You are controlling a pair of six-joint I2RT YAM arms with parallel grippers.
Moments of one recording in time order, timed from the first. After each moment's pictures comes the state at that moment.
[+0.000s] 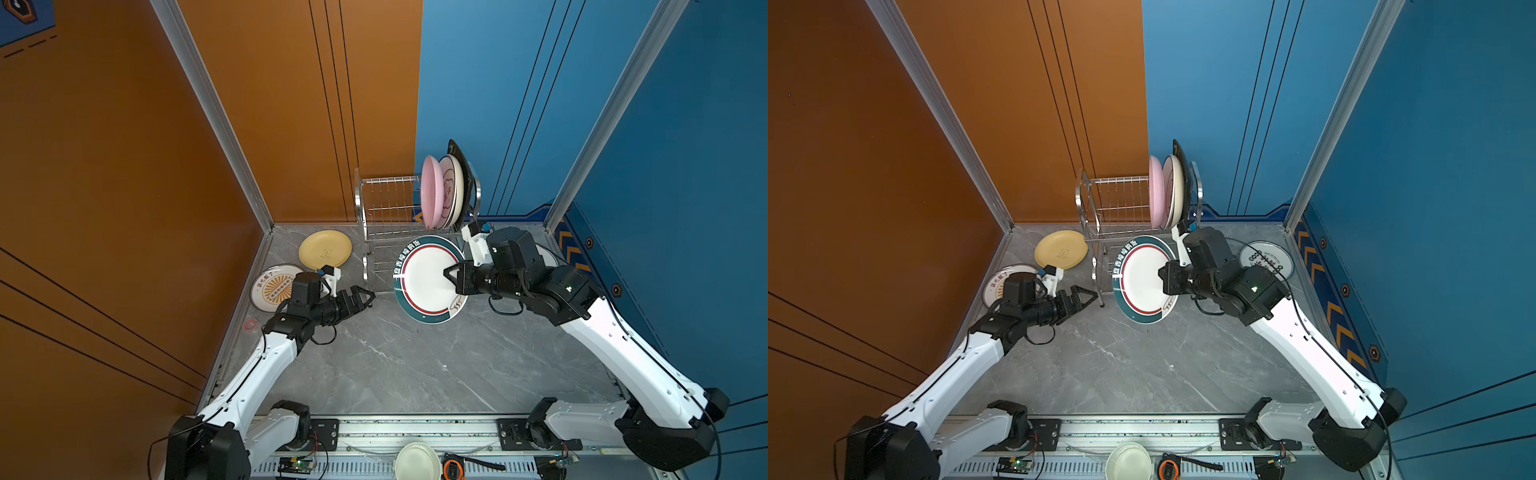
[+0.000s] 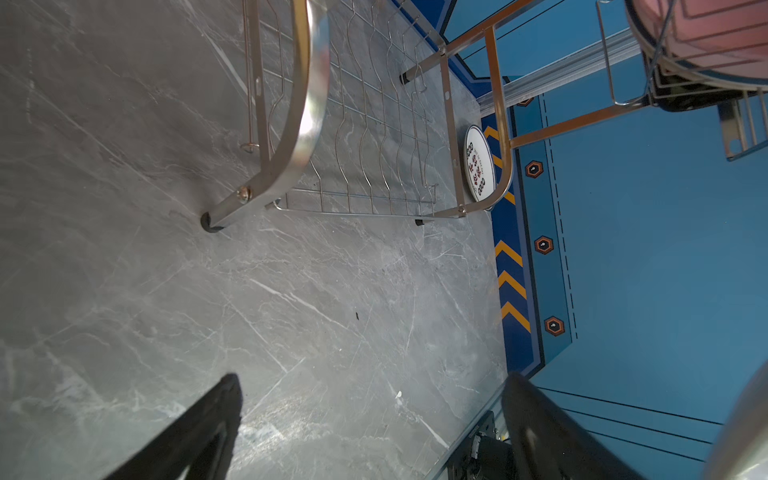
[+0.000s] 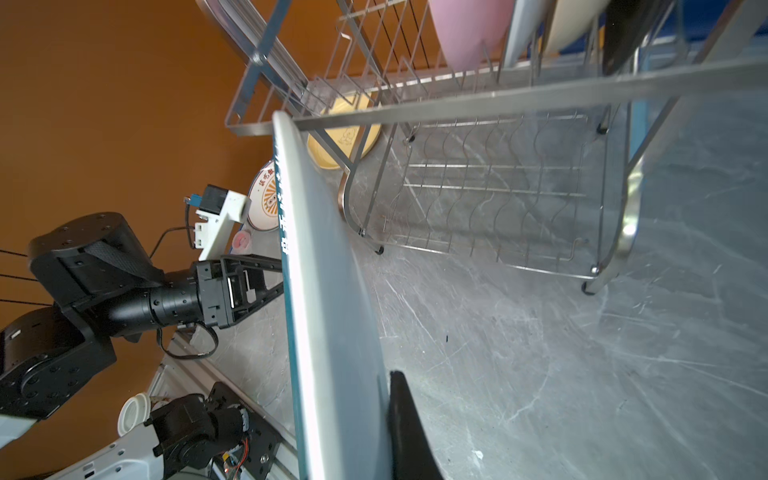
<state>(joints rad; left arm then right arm) -0.20 1.06 0.71 -0.30 0.56 -0.70 0.75 1.29 1.64 -0.96 0.02 0.53</state>
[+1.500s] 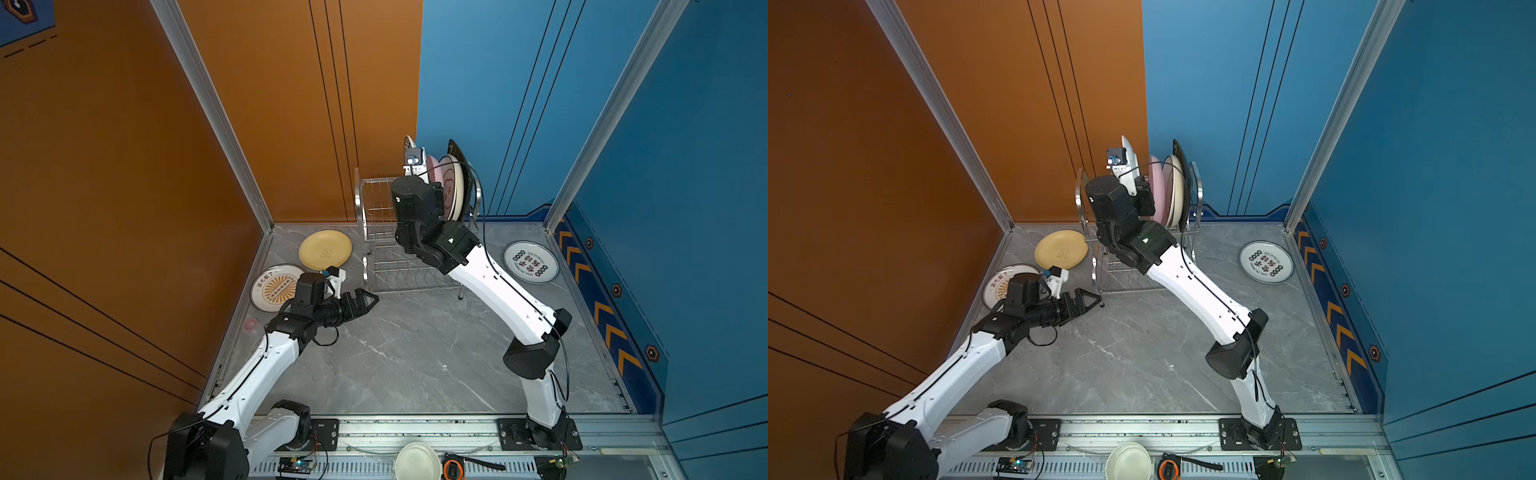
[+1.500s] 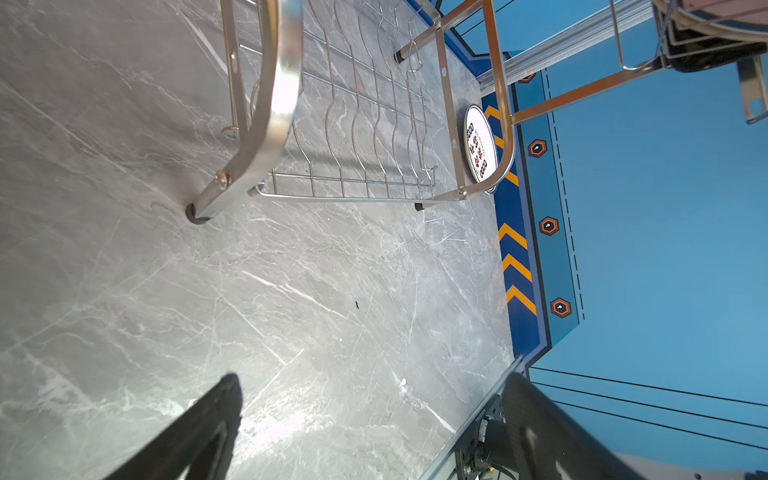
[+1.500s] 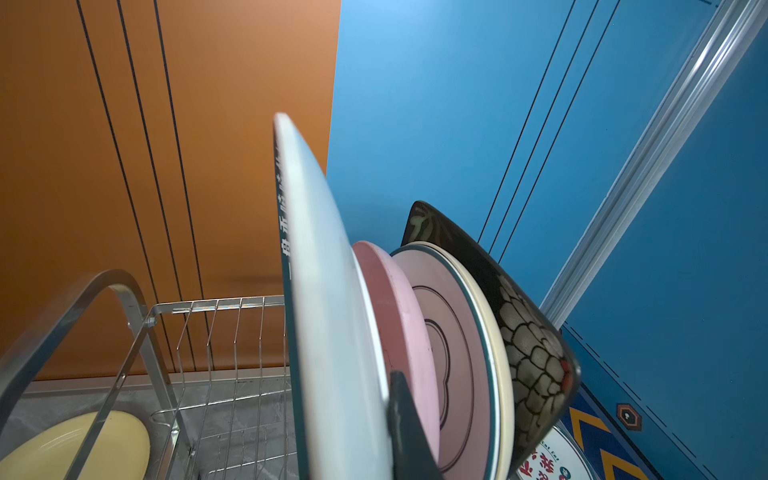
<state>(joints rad) -0.24 1.07 0.71 -0.31 0.56 -0.67 0.90 2.06 2.47 -0.53 1.12 -0.05</state>
